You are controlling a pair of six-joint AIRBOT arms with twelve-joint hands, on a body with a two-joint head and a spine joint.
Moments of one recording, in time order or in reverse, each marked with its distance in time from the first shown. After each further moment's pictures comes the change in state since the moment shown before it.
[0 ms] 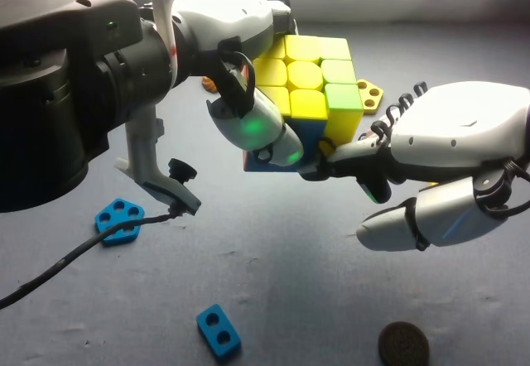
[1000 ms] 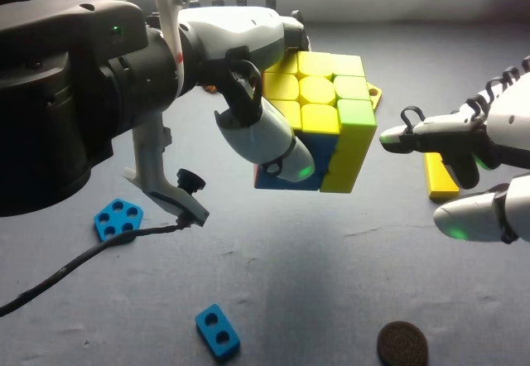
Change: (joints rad) left arm -0.002 0.000 -0.007 -0.034 0.021 -0.002; right arm 0.058 0.302 -0.218 0.036 -0.068 -0.004
